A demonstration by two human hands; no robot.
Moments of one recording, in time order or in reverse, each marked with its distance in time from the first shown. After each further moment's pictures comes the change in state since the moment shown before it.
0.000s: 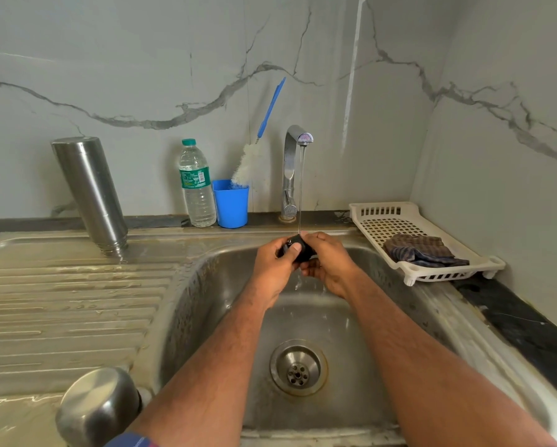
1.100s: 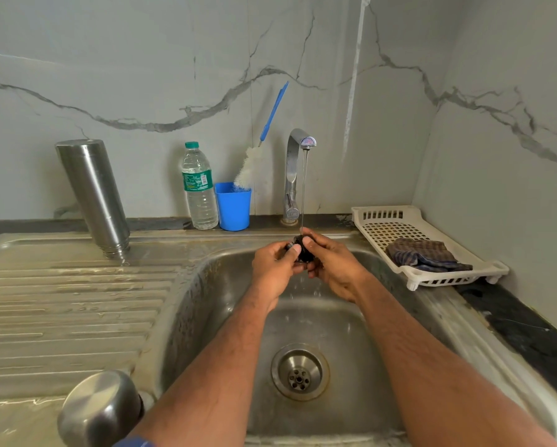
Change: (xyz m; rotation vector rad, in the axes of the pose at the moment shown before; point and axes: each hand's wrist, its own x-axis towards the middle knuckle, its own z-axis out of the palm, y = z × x) left_hand -0.001 0.003 -0.002 -0.049 0.062 -0.051; right_hand 0.004 0.004 -0.014 0.047 -0.157 -0.064
